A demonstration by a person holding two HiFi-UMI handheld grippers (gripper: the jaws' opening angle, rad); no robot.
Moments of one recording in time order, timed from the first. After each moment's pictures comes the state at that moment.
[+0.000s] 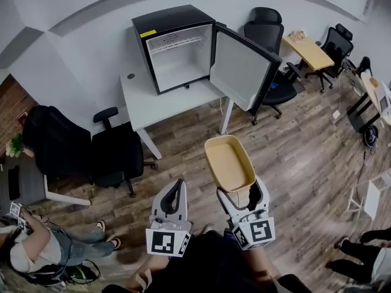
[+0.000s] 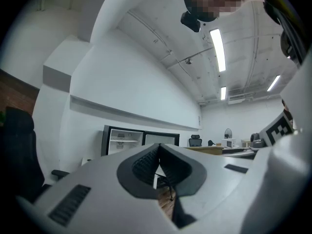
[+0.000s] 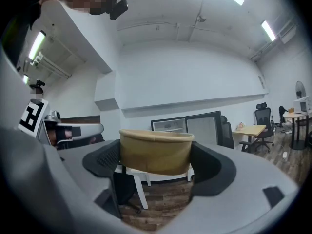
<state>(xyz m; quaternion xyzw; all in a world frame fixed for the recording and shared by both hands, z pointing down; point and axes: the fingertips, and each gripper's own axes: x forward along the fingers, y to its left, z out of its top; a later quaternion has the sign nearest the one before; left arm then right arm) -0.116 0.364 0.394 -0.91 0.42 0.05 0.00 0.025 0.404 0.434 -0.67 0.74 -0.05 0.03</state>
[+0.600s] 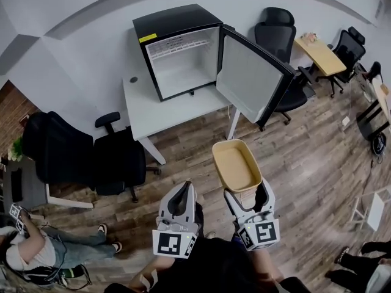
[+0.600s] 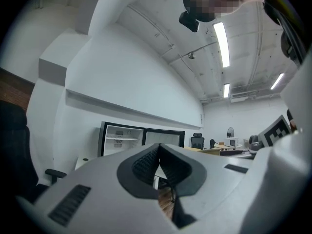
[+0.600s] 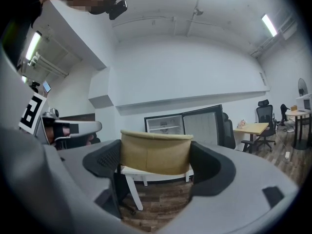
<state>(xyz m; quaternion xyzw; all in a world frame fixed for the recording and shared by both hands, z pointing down) -0.063 0.284 0.411 -0.91 0.42 0.04 -0.01 0.080 0.319 0.455 -0.66 0.75 -0.07 0.02</state>
